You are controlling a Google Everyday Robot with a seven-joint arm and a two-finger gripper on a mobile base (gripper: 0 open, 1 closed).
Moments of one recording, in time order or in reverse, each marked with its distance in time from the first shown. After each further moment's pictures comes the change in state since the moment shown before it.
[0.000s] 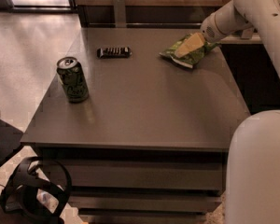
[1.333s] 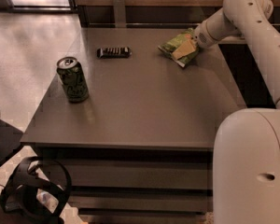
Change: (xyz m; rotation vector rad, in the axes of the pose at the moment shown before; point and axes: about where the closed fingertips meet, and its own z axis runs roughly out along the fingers) arm 0.012 0.006 0.040 -0.054 0.039 0.028
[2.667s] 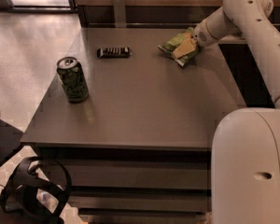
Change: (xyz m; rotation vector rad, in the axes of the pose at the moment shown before) arm -0.004 0.000 -0.004 0.000 0.000 0.000
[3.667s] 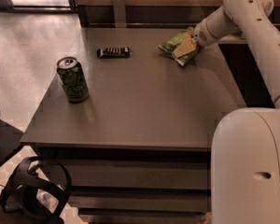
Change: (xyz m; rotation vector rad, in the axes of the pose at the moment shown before) arm -0.002 0.000 -0.001 -0.001 -0.001 -0.001
